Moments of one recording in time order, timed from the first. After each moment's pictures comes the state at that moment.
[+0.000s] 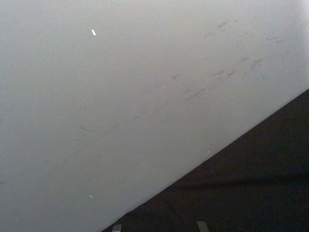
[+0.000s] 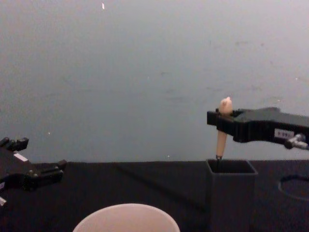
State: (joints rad) left arm -0.20 0.60 0.45 -1.41 -0.25 -0.12 0.03; right arm 0.24 0.41 -0.38 -1.62 0.40 0.16 0.39
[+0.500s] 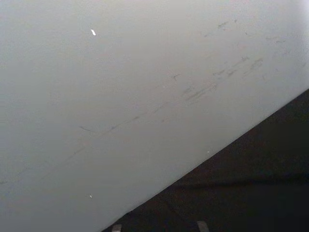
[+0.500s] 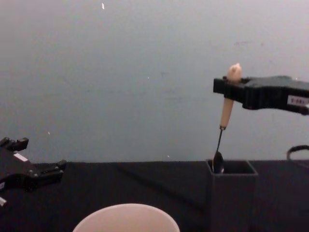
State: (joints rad) left arm -0.20 0.60 0.45 -1.41 -0.25 -0.12 0.03; right arm 0.23 0.45 -0.35 -1.71 0.45 0.16 0.38
